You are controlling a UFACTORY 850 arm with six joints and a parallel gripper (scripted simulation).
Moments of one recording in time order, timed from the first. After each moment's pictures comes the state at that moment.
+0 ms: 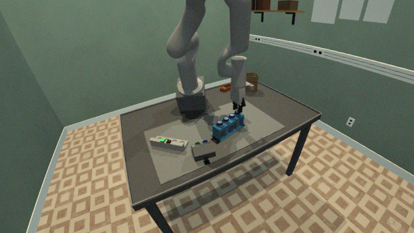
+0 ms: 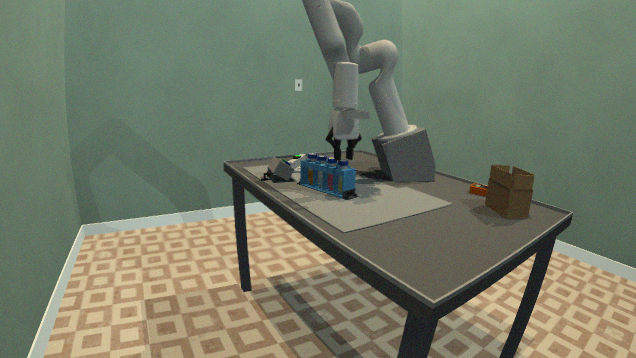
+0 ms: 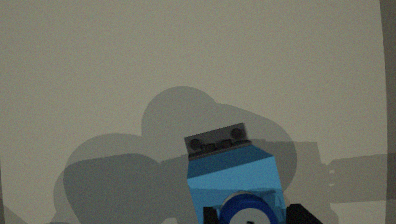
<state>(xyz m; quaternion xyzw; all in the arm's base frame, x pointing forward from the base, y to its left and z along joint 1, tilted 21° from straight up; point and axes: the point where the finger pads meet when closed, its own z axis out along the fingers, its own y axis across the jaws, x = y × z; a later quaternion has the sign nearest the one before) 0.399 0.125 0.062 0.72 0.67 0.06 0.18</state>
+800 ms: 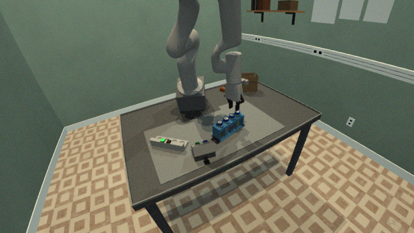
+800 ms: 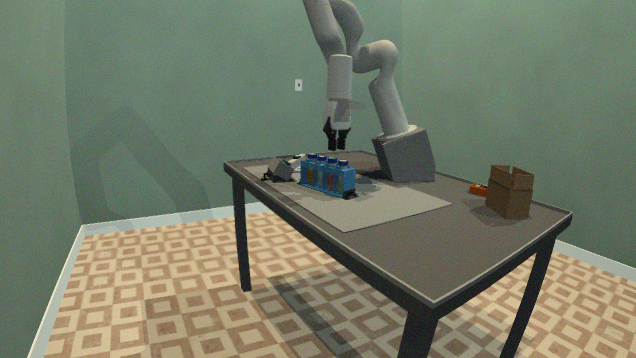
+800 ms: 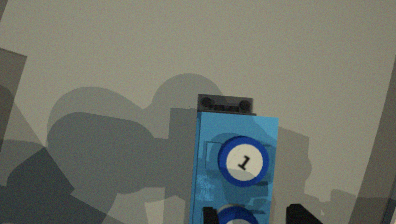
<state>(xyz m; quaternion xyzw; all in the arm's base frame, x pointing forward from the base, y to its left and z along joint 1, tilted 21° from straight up) 0.394 0.098 0.097 0.60 0.78 0.04 0.19</state>
